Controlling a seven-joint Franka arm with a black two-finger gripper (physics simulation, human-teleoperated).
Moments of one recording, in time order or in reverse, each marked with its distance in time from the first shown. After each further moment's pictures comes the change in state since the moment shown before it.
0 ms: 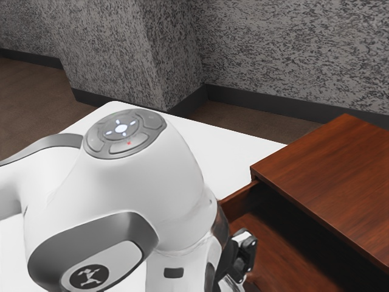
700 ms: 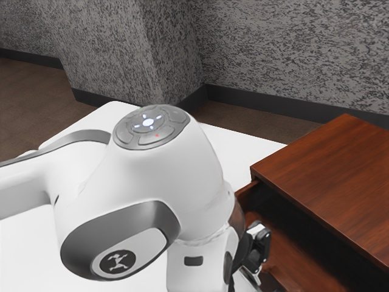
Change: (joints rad) arm 0.013 0.076 -0.004 0.037 0.018 0.035 0.009
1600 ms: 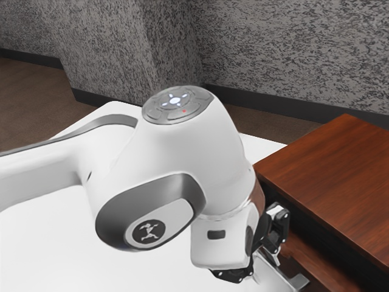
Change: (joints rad) arm 0.019 0.125 0.000 0.105 0.031 0.031 0.025
